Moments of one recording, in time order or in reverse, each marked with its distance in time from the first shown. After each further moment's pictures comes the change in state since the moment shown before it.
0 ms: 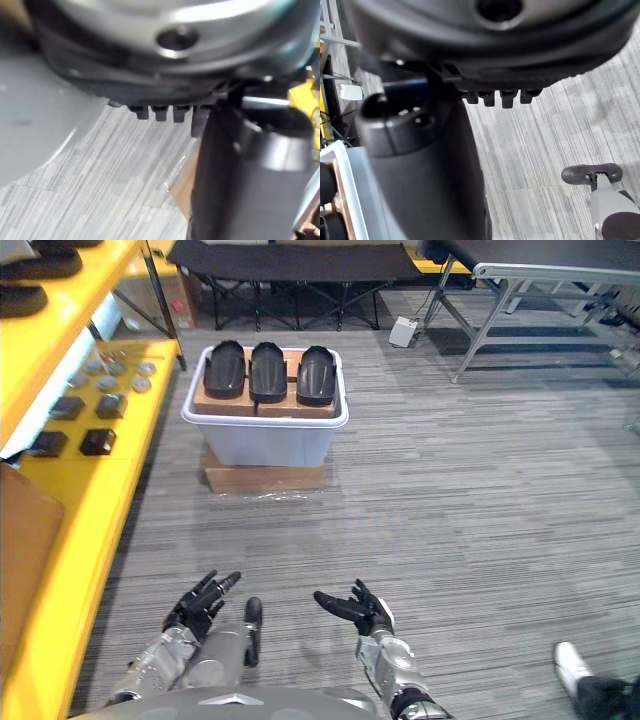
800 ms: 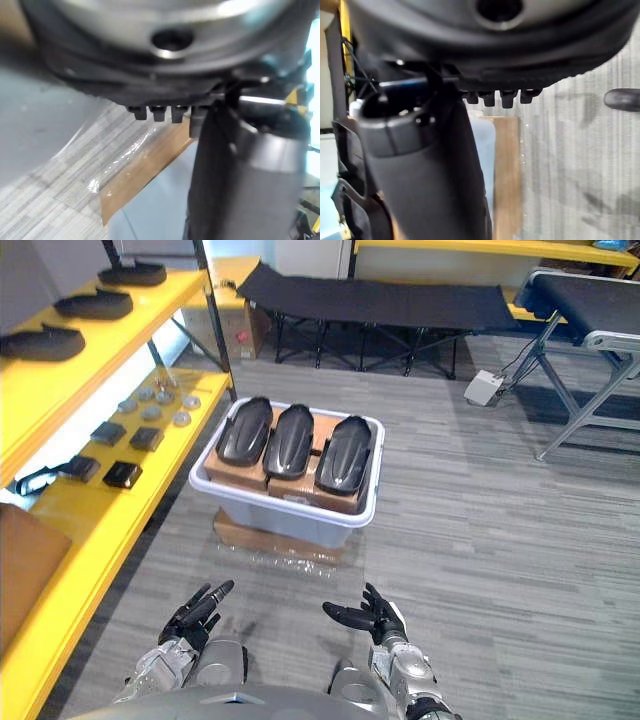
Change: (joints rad) left arm 0.026 -0.010 -0.031 0.057 -0.084 -0.041 0.022; right arm 0.069 -0.059 -0.008 -0.059 -0.061 -0.031 -0.047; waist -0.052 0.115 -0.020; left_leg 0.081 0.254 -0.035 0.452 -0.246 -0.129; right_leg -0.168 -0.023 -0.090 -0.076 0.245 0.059
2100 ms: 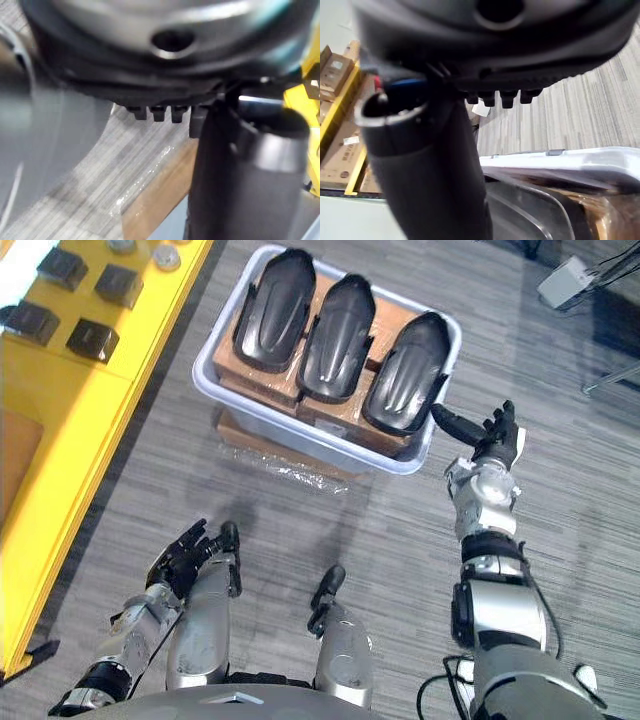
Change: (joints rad) left arm -0.111 0.112 -0.016 -0.167 0.080 -0.060 -0.068; right arm -0.749 -0.381 -0.190 -0.018 0.220 0.136 -0.319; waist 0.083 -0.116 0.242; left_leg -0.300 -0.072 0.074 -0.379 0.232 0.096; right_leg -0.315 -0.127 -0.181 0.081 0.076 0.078
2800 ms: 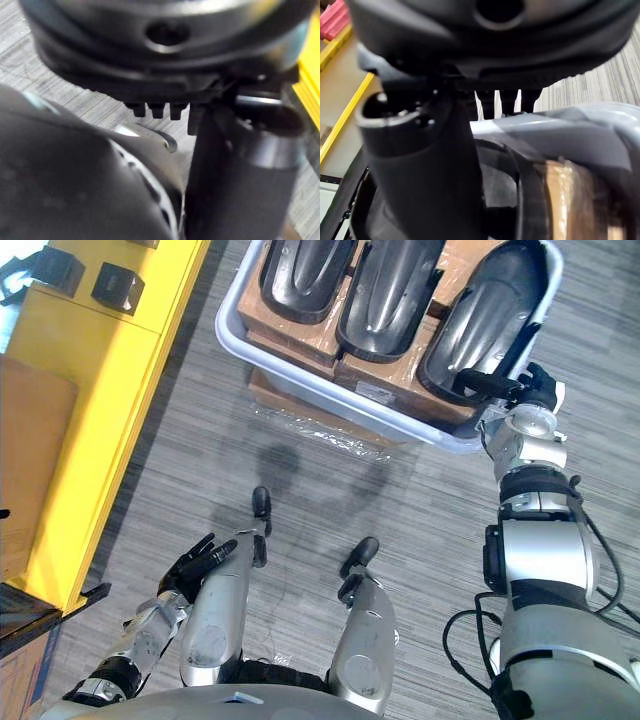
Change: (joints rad) left arm -0.042 -0.038 -0.096 0.140 -0.135 0.031 0.021; right arm -0.306 -0.239 0.216 0.154 -0.034 0.284 -0.088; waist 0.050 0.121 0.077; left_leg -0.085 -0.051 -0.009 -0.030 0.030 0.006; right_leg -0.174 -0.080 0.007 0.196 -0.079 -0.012
